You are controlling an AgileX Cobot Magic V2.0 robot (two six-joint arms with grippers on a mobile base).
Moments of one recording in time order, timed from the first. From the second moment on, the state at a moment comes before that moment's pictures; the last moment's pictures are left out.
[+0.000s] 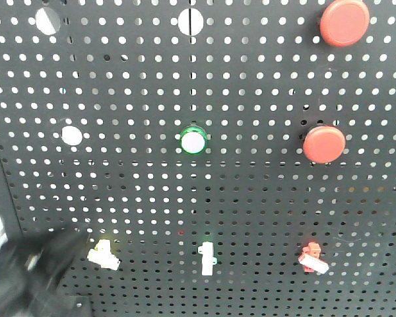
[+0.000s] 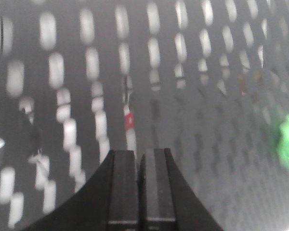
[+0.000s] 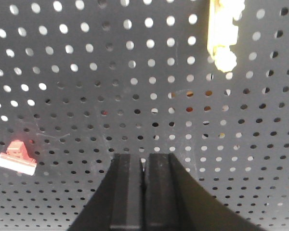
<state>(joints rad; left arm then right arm) -0.52 1.07 -0.64 -0.12 -0.28 0.16 -0.08 0.51 -0.71 0.19 0.54 -0.11</state>
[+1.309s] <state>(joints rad) -0.52 0.86 -0.36 -0.28 -0.23 0.15 -0.08 0.58 -0.69 0.59 0.60 -0.51</state>
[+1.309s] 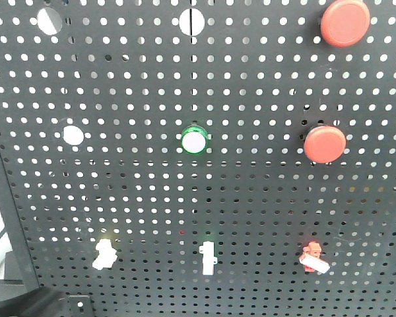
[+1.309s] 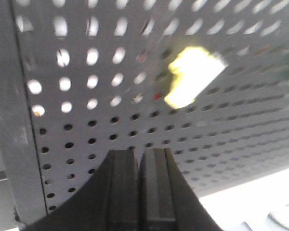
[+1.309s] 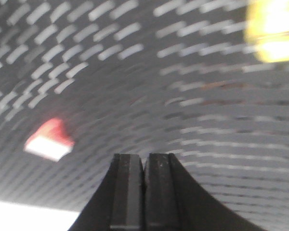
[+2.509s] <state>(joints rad) -0.52 0.79 -0.36 -0.28 -0.13 0.20 0.10 0.99 -0.58 1.70 0.50 -1.57</state>
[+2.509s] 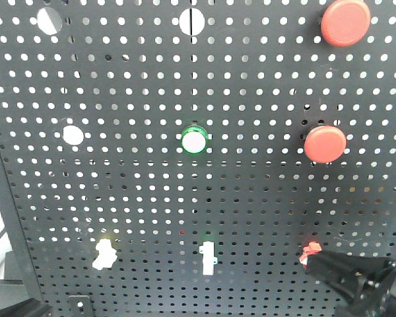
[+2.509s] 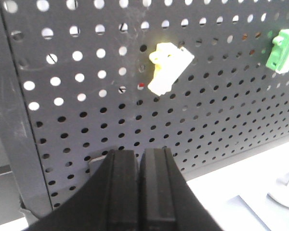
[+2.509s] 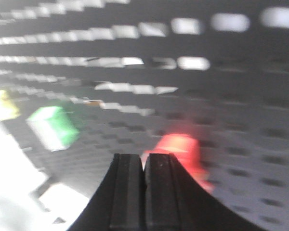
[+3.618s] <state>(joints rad) -0.52 0.79 -0.36 -0.28 -0.11 0.21 0.42 1.23 -0.63 1.66 0.39 -1.52</state>
